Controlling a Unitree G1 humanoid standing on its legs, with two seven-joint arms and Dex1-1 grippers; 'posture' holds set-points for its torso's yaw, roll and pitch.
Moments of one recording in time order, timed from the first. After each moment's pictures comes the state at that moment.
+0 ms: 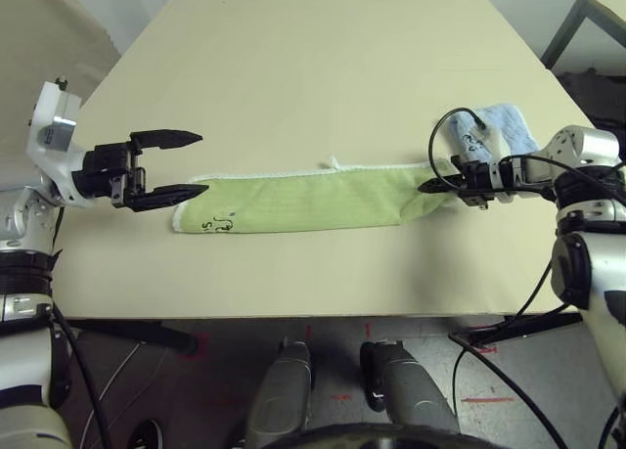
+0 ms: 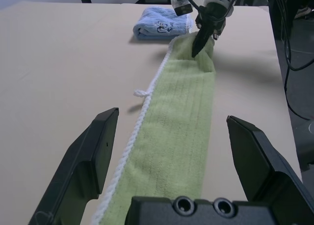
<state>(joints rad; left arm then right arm) -0.55 0.96 0.17 0.51 -0.62 -0.02 -1.61 -1.04 -0.57 -0.10 0.86 0.40 1.49 0.79</state>
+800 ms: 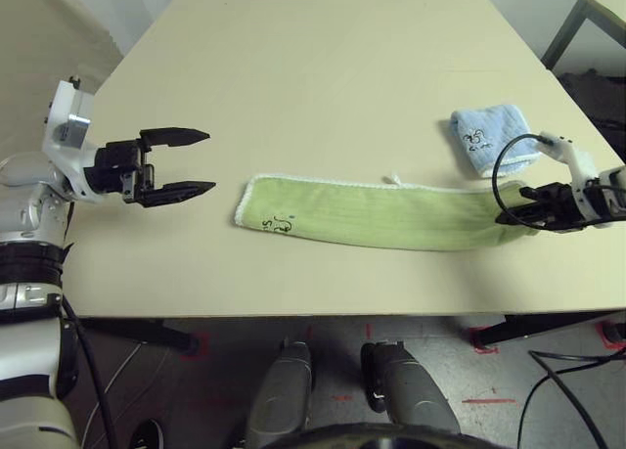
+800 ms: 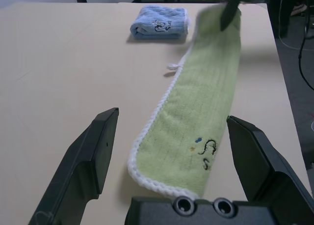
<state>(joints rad) -0.61 0.95 0.09 0.61 -0.61 -0.08 -1.61 -0.94 -1.01 0.33 0.32 0.49 1.45 0.91</state>
